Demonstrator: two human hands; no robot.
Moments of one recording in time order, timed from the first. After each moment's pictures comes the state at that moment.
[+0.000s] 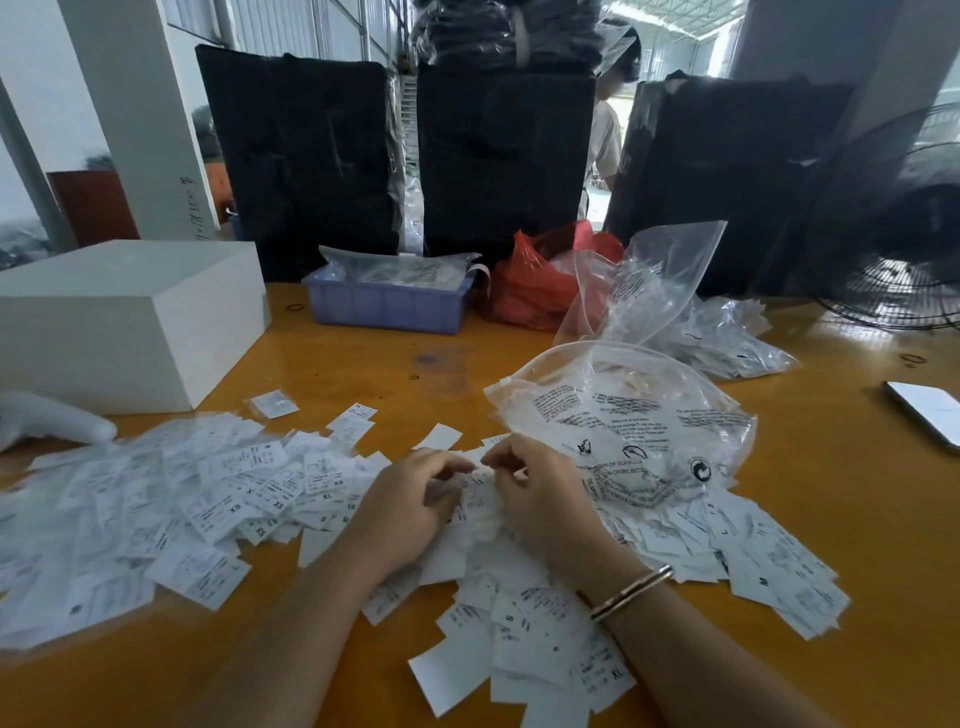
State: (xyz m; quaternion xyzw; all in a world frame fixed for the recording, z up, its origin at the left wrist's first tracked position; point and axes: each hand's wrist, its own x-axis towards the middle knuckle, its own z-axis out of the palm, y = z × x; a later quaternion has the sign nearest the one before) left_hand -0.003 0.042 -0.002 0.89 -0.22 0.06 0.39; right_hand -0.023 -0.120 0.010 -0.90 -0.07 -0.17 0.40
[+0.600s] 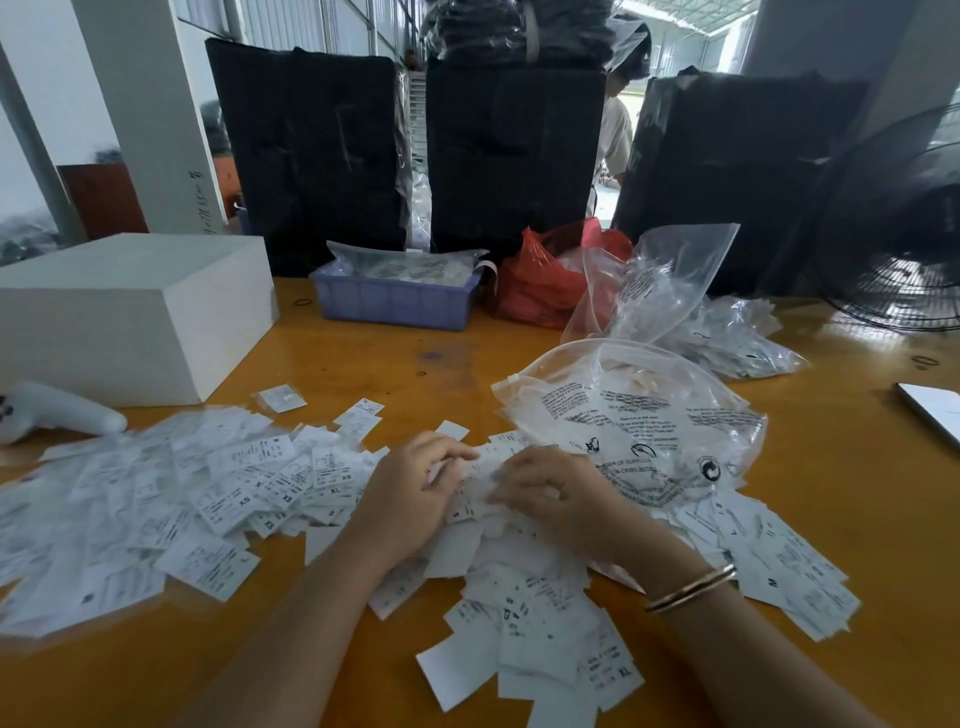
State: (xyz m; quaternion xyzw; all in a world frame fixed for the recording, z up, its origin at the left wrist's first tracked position) left_hand -0.001 0.042 0.000 0.87 -0.22 0.13 0.42; right_hand -0.029 -0.149 0.021 -0.92 -0.21 -0.03 0.32
